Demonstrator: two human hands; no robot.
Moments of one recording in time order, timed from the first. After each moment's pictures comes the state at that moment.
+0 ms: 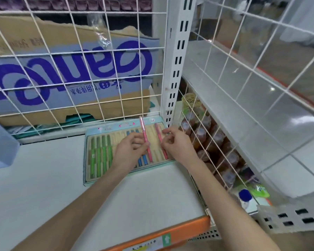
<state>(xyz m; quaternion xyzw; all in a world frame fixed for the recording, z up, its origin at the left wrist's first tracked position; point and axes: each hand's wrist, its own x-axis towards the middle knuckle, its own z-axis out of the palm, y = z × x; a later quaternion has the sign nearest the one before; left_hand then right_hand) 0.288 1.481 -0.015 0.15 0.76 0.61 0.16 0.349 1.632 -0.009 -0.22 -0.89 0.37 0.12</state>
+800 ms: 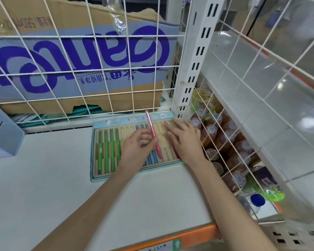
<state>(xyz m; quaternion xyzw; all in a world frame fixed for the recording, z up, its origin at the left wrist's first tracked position) 0.289 1.477 -0.026 0.15 0.75 0.63 0.12 0.339 1.630 -0.027 -0.14 -0.97 0.16 0.12</state>
